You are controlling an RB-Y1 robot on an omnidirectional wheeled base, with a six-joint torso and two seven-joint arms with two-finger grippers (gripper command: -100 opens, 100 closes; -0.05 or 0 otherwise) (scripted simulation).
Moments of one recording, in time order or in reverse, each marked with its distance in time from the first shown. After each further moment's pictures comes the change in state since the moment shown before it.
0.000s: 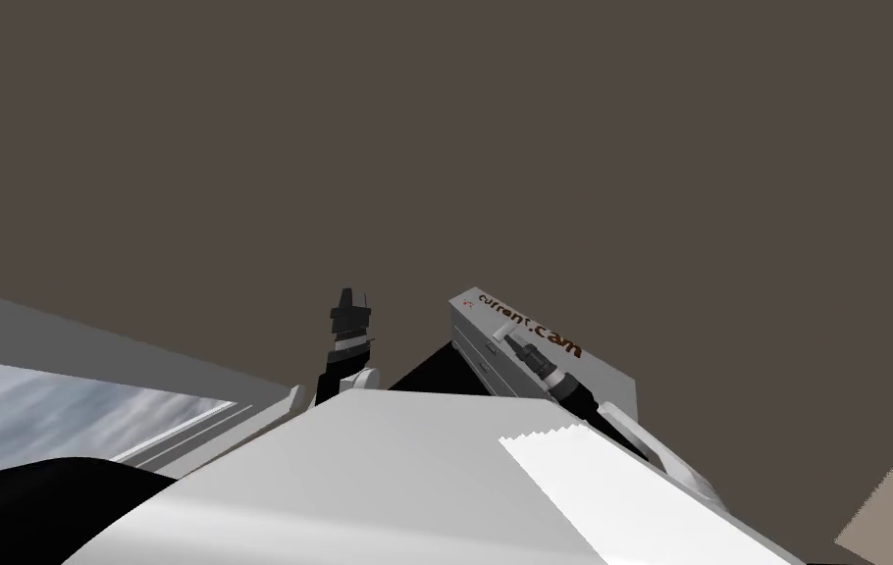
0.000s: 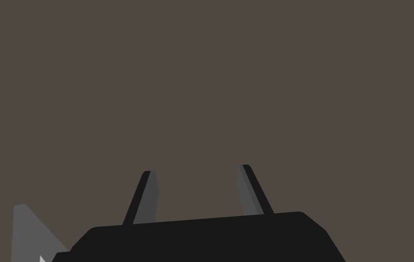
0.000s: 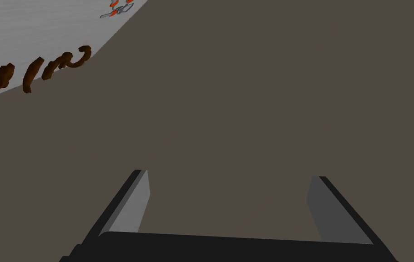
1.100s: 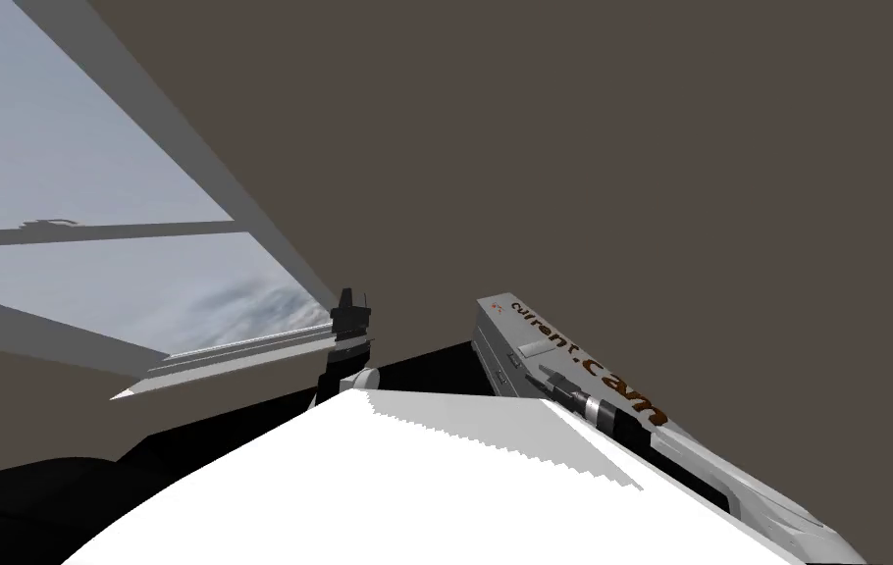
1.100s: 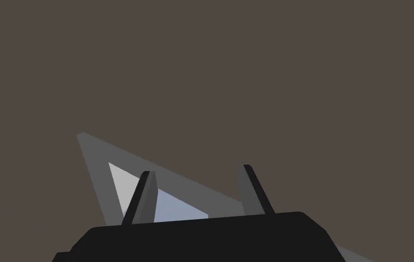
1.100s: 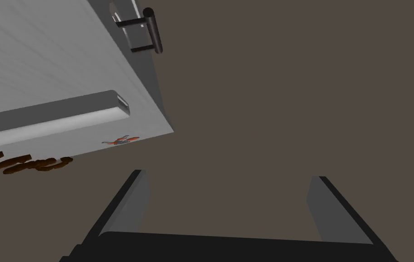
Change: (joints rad) left arm 0.000 0.000 0.000 0.000 0.000 0.000 0.000; right arm 0.009 -0.280 0.104 0.290 0.145 -0.026 0.130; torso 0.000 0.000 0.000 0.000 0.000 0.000
